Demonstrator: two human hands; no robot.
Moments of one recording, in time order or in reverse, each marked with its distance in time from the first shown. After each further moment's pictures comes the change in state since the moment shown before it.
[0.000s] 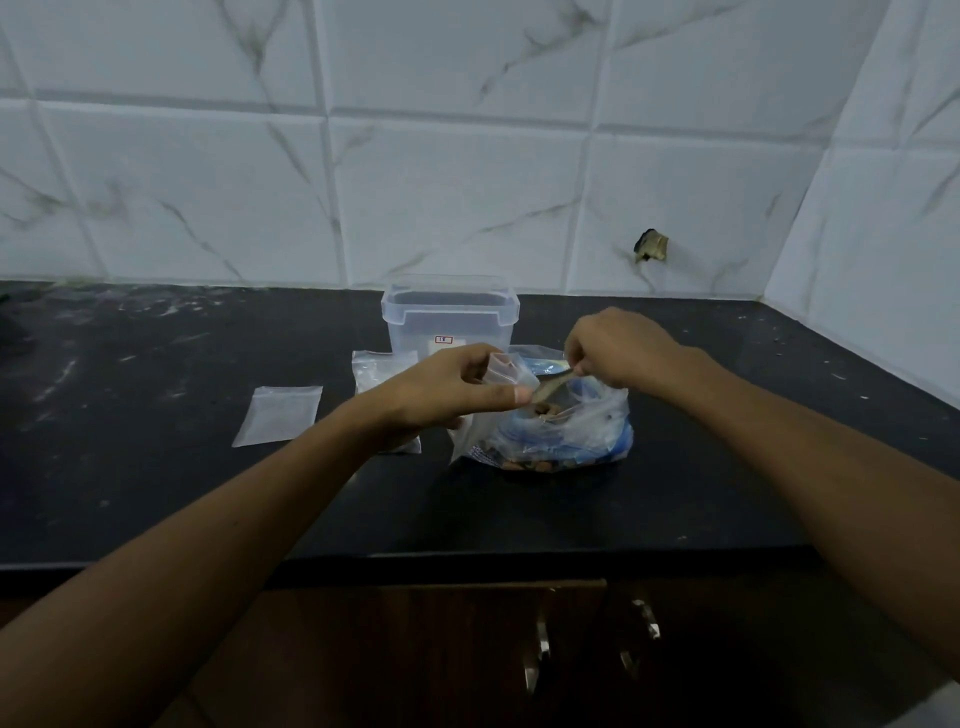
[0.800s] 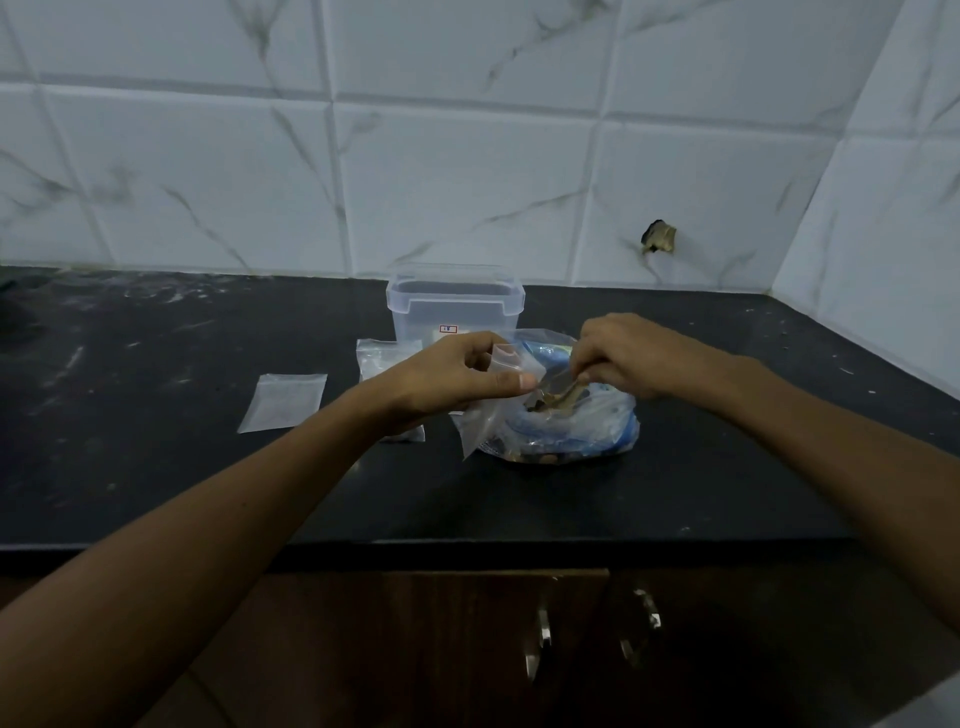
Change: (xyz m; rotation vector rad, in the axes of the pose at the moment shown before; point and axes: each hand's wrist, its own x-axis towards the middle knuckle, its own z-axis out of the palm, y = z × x) left_hand 0.005 -0.006 -0.001 -0.033 -0.008 0.041; right_hand -0.024 0.010 -0.003 0.072 -0.016 -0.325
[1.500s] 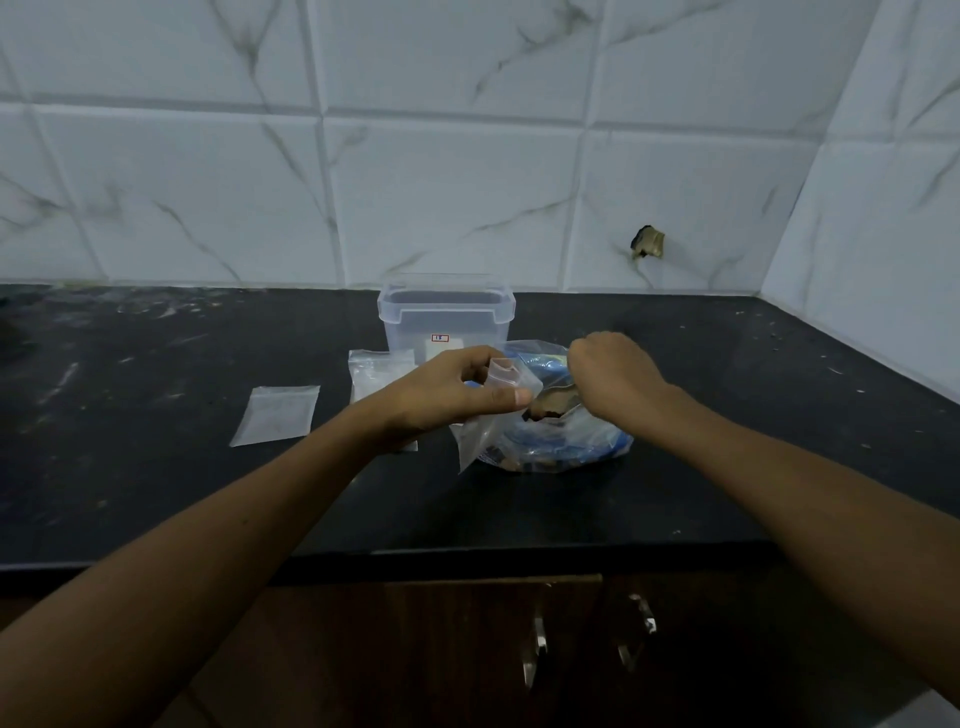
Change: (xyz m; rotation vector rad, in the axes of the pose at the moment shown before) left_hand 0.002 -0.003 0.007 -0.006 -0.008 0.032; right_hand 0.008 -0.029 0.023 -0.123 0.077 0.434
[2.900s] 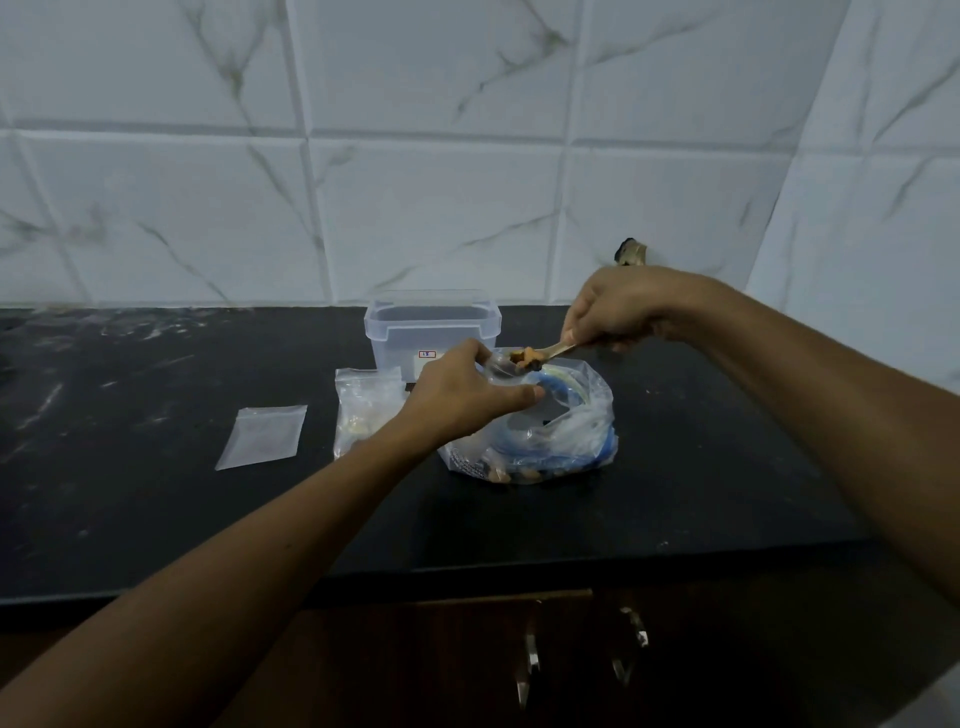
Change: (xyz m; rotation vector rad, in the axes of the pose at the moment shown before) left_hand 0.019 0.029 0.027 0.349 0.398 -0.128; right_hand 0.026 0.041 -0.081 0.692 -0.332 0.120
